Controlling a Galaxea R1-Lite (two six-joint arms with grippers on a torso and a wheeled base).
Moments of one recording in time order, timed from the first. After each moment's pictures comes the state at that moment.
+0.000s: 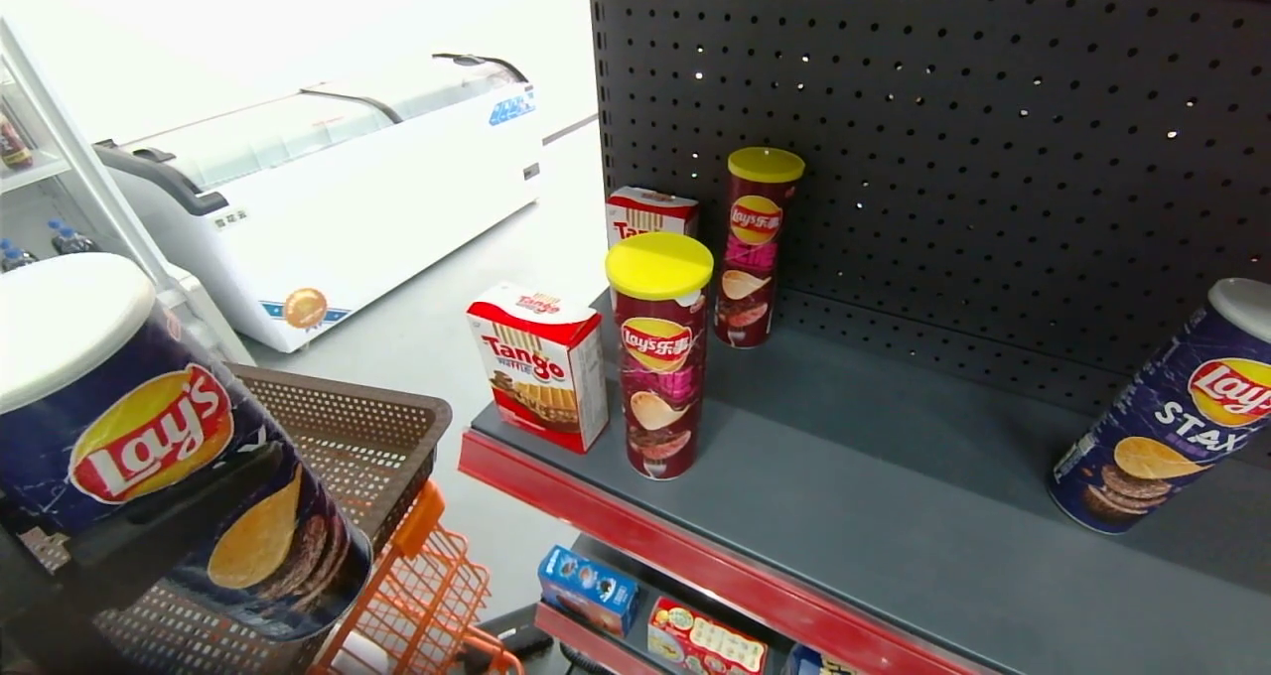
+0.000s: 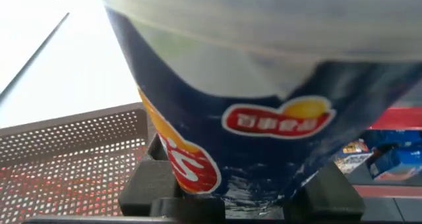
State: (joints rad) left arm -0.50 0.88 -0.46 -0.37 0.07 0.07; right arm 0.00 0.00 0.00 0.00 0.00 0.00
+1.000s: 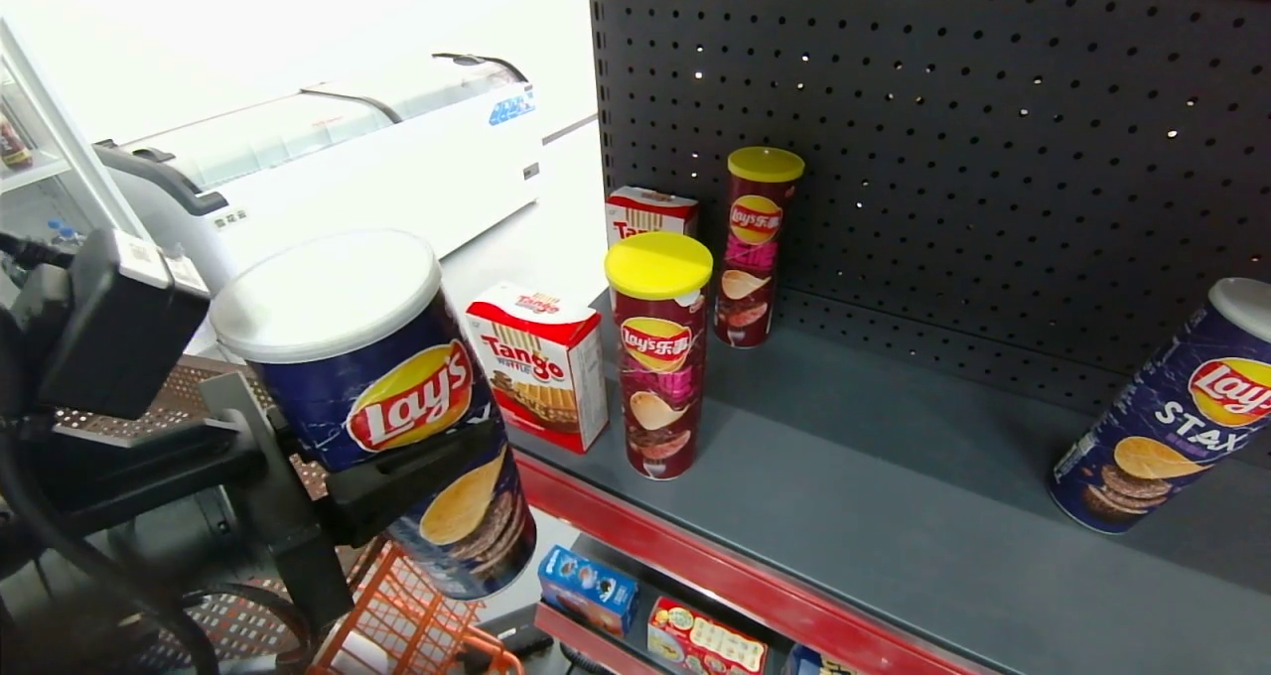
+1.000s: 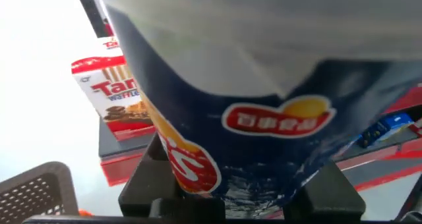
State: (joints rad) left arm -0.60 1.18 -0.54 -0.56 -0.15 0.07; right arm 0.00 0.00 0.00 0.00 0.00 0.00
